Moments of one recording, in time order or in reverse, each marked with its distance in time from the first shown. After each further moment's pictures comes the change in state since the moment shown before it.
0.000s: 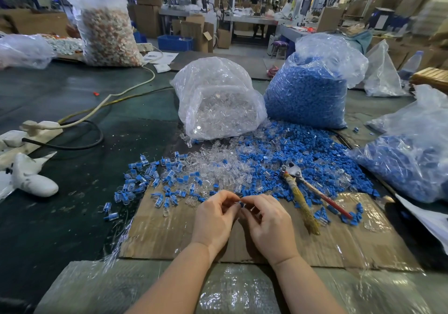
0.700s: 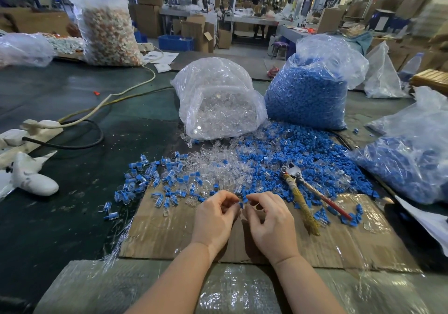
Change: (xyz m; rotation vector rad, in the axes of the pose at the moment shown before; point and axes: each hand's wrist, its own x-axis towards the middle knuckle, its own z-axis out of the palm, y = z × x) left_hand 0.000 0.001 0.000 -0.028 0.001 -0.030; right_hand 0.001 0.000 0.000 -0.014 0.047 0.068
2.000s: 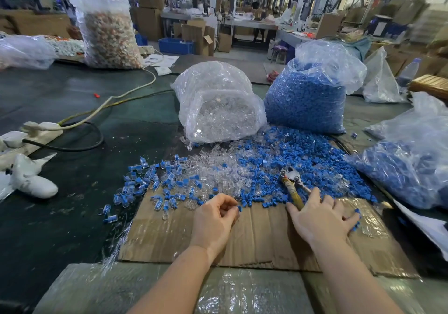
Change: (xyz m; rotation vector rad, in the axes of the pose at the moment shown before) left_hand -0.002 0.005 -0.002 -0.008 0.002 -0.032; right_hand 0.032 0.049 -0.048 -0.741 -0.422 0.728
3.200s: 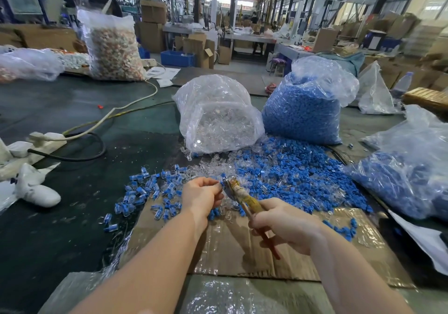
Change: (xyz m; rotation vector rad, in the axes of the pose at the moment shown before) left_hand 0.046 0.038 -0.028 -0.432 0.156 -0.407; right_hand -0.045 -0.039 -0.062 0.826 -0.784 -0.381
